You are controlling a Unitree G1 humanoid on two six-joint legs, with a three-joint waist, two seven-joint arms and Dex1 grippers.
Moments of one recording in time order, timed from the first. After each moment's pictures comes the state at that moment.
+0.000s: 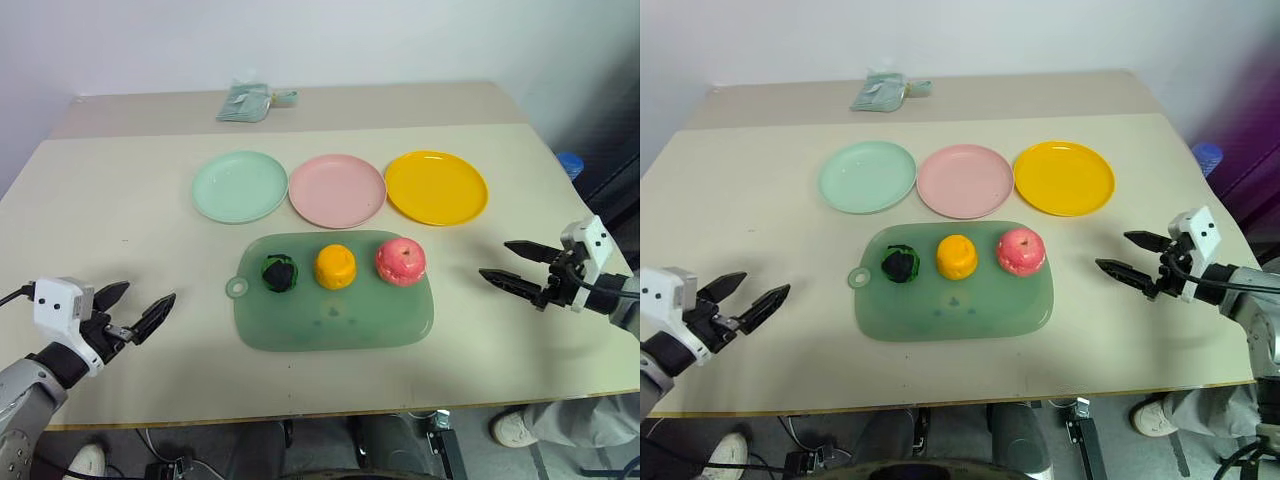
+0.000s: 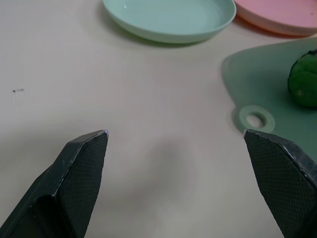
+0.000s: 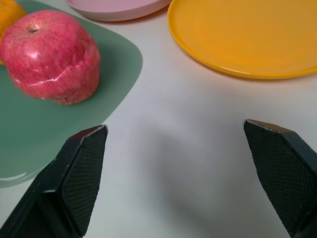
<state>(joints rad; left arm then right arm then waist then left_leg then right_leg) 0.37 0.60 0.61 -0.52 -0.67 0.58 -0.57 -0.14 -0.90 -0.32 0.13 0.49 0.40 1.07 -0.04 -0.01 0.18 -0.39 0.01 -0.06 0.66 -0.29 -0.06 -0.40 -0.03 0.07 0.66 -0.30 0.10</state>
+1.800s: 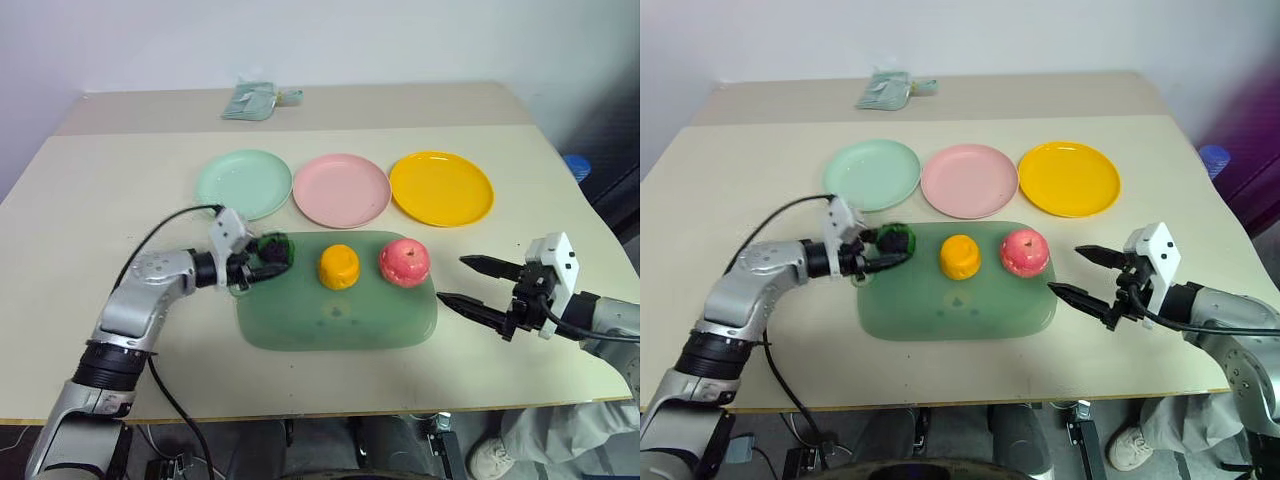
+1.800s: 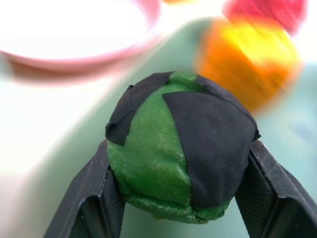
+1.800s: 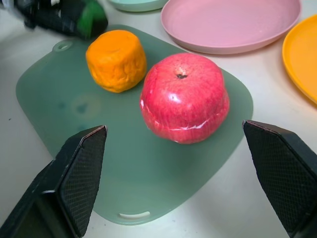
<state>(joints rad) -0.45 0.57 0.00 0.06 -0.39 0.41 -0.84 0.09 -0.83 -0.37 -0.43 0.69 0.63 0.90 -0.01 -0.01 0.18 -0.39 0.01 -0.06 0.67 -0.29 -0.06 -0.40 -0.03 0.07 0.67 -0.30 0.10</state>
